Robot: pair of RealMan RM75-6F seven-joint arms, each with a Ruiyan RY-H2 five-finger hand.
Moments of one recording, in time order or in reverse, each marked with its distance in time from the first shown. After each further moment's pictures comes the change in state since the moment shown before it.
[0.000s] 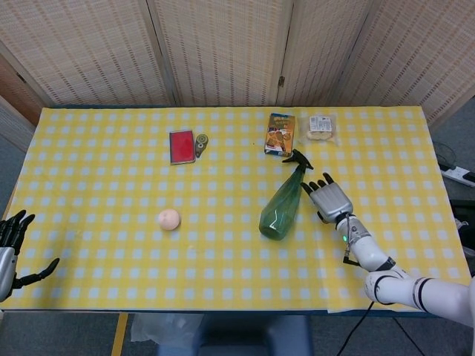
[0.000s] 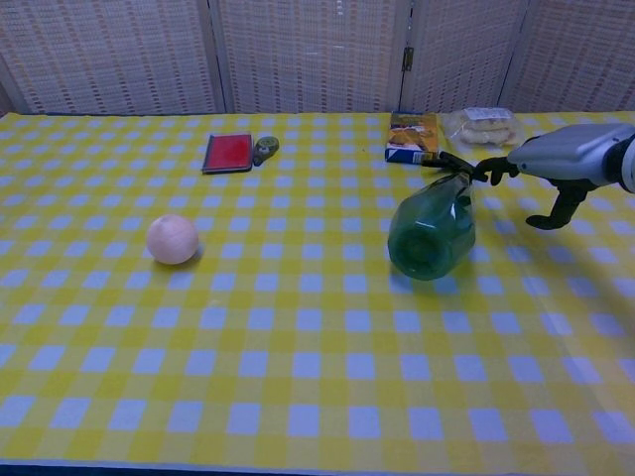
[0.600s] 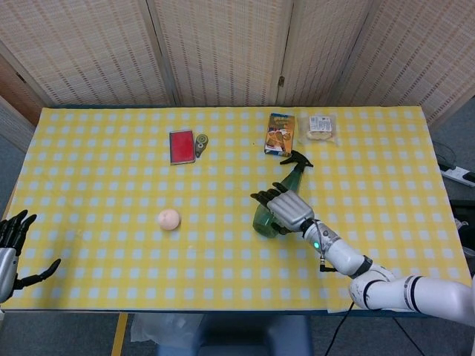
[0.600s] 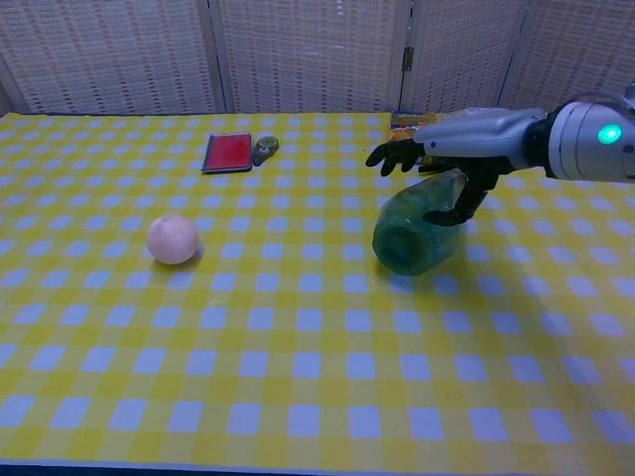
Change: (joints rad) left arm 0.004 -0.003 0.004 0.004 0.021 0.017 0.000; right arm 0.071 0.003 0.116 -0.153 -0.172 -0.112 0.271
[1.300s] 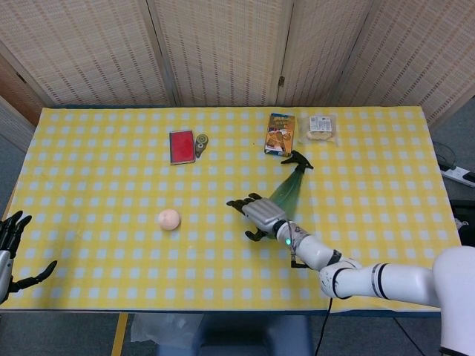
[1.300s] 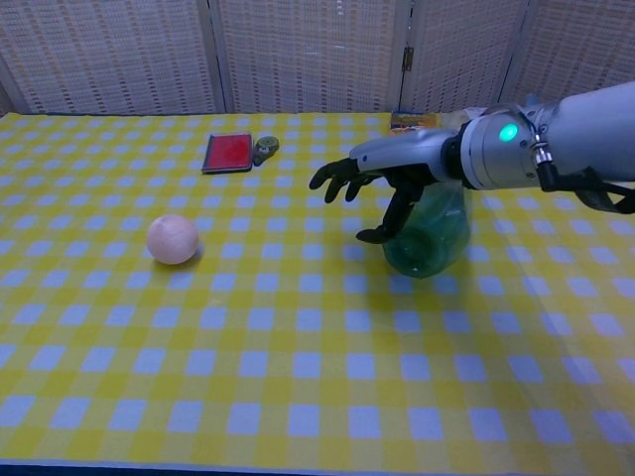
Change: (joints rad) left arm 0.015 0.014 0.002 -0.008 0.016 0.028 -0.023; right arm 0.171 -0.091 -0.001 0.042 0.268 -0.114 0.056
